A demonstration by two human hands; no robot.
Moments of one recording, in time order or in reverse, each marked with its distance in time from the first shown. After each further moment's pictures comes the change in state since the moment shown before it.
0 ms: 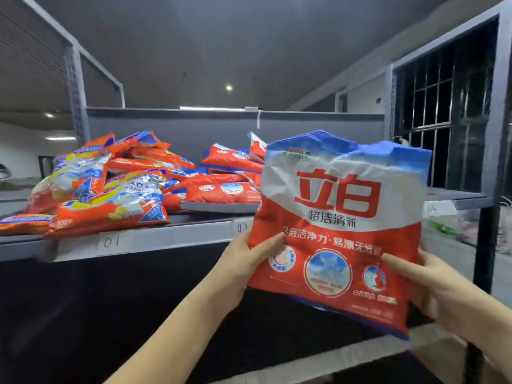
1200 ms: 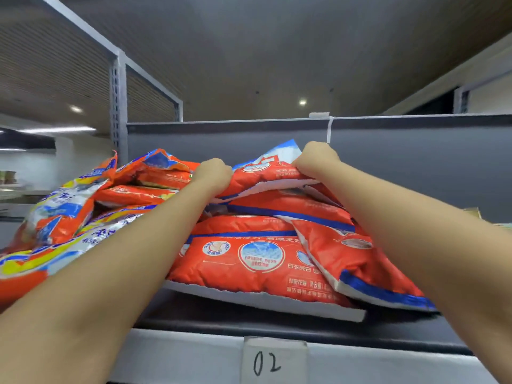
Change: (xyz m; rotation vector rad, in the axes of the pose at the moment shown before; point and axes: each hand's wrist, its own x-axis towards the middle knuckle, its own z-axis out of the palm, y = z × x) left_hand 0.312 0.094 -0.202 1.441 0.795 -0.065; right_hand 0.469 -0.069 0.181 -1.266 0.126 -0.427
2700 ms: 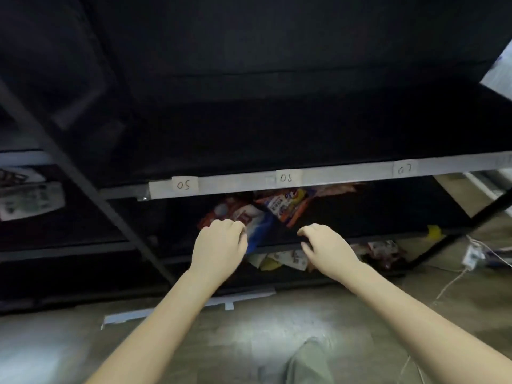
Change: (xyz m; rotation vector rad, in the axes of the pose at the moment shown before) left_hand -0.556 -0.221 0.115 0.079 -0.662 0.349; right_hand -0.629 0.070 0.184 -0.054 -0.771 0.010
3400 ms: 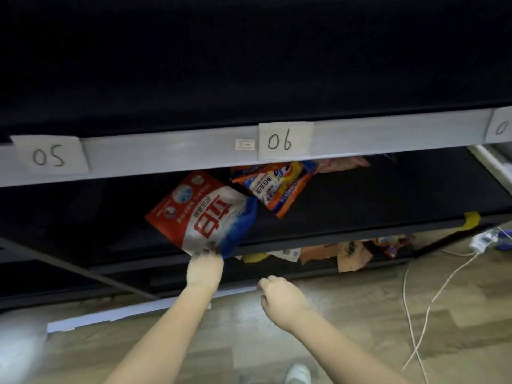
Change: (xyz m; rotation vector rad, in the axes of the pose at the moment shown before) left_hand 0.101 -0.041 0.289 0.355 -0.523 -0.124; right_hand 0.086 0.049 0.231 0.044 -0.451 0.095
